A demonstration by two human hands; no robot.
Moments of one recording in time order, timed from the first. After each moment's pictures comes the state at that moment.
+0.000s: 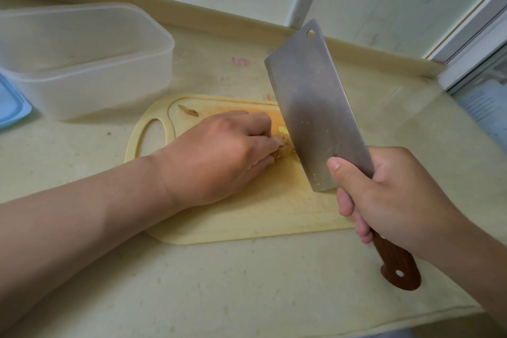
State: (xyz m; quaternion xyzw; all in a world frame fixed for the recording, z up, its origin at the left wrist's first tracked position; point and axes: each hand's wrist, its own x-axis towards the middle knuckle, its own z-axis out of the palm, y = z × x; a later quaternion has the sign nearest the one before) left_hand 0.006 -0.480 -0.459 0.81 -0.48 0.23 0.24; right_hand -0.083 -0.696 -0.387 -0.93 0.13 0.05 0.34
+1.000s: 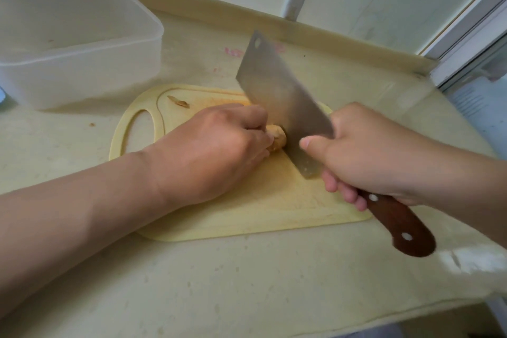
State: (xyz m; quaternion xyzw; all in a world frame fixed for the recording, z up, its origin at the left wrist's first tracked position) left_hand 0.002 -0.486 -0.460 0.81 -0.47 0.26 0.24; right_hand -0.043 -0.671 -0.361 -0.95 0.14 0.18 0.23
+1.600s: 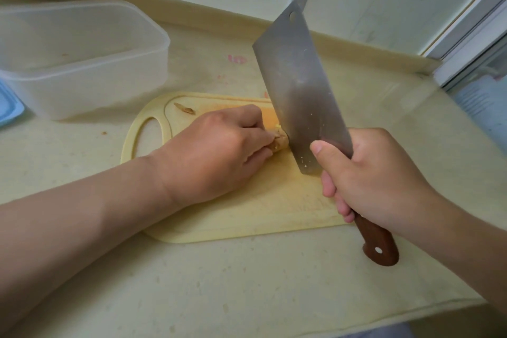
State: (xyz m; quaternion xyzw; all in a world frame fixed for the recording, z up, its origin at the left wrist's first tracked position) left_hand 0.006 -0.482 -0.463 0.82 -0.43 0.24 0.27; right_hand -0.068 -0.684 -0.390 -0.94 0.11 0.03 0.33
